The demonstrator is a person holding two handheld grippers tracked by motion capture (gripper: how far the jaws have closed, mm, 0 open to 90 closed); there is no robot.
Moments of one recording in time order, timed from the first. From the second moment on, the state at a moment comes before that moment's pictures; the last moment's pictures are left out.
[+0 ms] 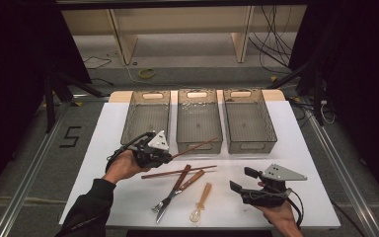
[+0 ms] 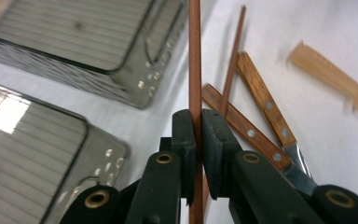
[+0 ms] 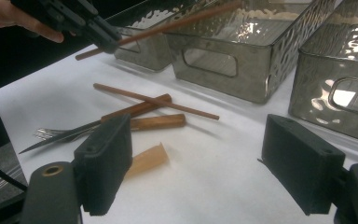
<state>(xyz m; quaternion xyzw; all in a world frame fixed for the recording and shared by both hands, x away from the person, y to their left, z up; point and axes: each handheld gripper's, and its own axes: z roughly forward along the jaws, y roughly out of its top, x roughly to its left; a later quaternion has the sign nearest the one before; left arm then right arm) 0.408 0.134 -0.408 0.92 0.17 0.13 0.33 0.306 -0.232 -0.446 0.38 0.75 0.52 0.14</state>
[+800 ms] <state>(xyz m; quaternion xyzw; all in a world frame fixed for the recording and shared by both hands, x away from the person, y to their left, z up) 0.457 0.202 -0.380 0.82 0.34 0.19 0.41 0.305 -0.232 -0.446 0.38 0.75 0.52 0.14</state>
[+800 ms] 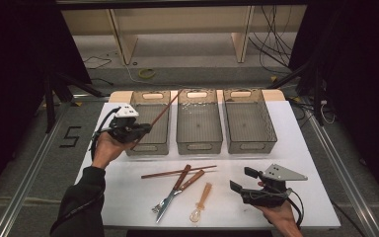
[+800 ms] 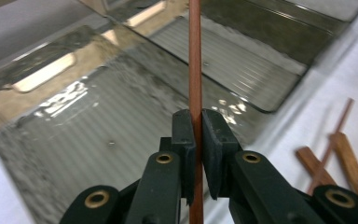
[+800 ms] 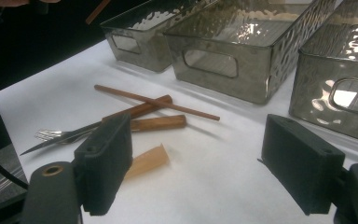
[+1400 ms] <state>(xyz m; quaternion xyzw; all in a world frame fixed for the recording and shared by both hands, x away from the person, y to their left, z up) 0.493 0.220 -0.379 0.80 0.41 0.20 0.39 0.306 -0.232 -0.446 0.38 0.75 0.52 0.13</state>
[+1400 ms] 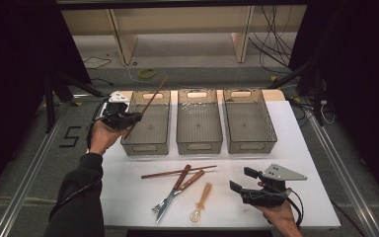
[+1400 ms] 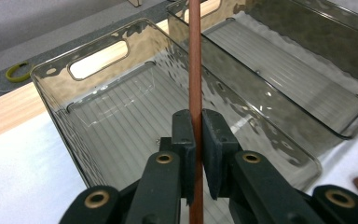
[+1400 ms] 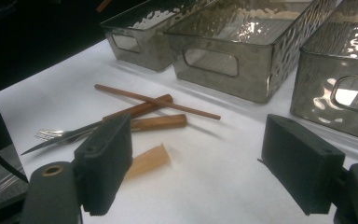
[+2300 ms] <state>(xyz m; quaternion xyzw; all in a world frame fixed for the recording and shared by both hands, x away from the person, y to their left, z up) 0.510 0.227 -0.418 0.80 0.45 0.17 0.36 0.306 -0.232 -0.447 0.38 0.75 0.52 0.13</state>
